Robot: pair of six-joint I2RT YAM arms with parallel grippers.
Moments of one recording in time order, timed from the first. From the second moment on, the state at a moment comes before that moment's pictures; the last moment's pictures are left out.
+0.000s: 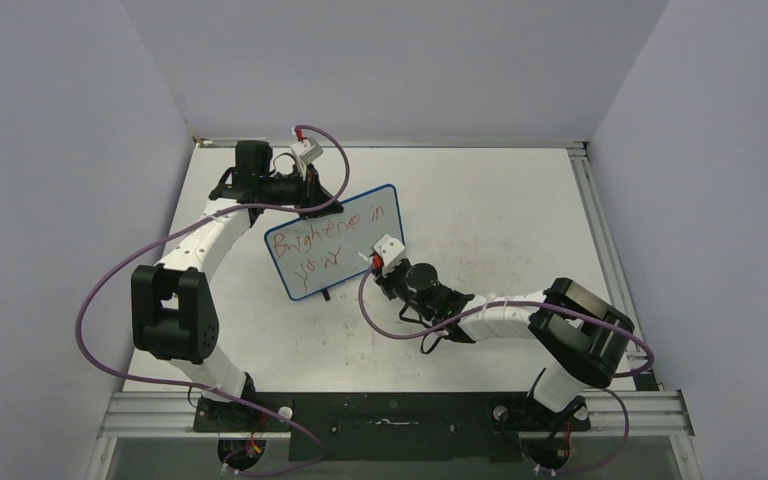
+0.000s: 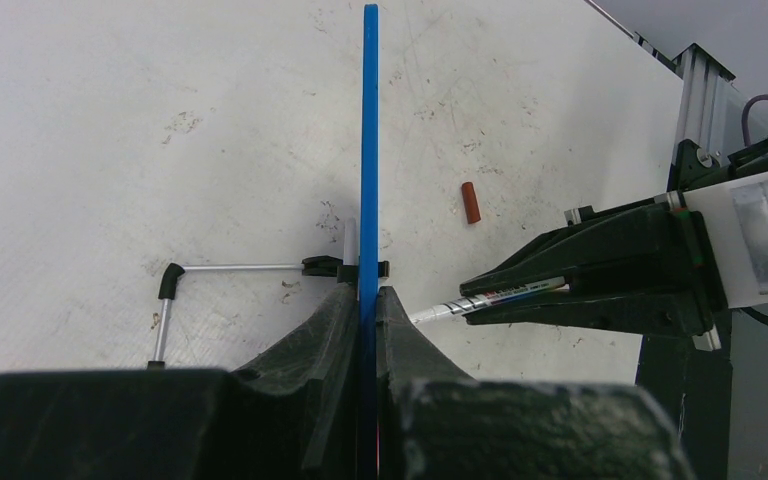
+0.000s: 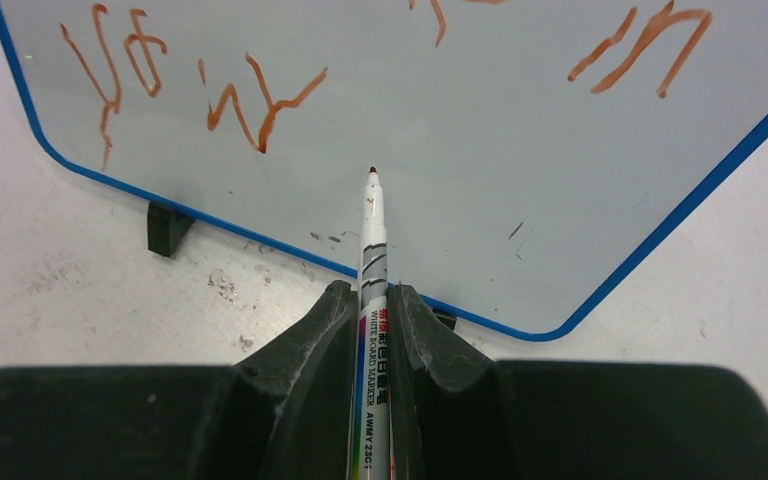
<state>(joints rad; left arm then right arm) -0.16 1.65 1.30 -0.32 1.00 0.17 0.95 1.59 0.63 0.73 0.19 -0.11</state>
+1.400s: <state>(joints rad) -0.16 1.65 1.30 -0.32 0.99 0.17 0.91 1.63 0.63 0.76 0.20 -0.09</state>
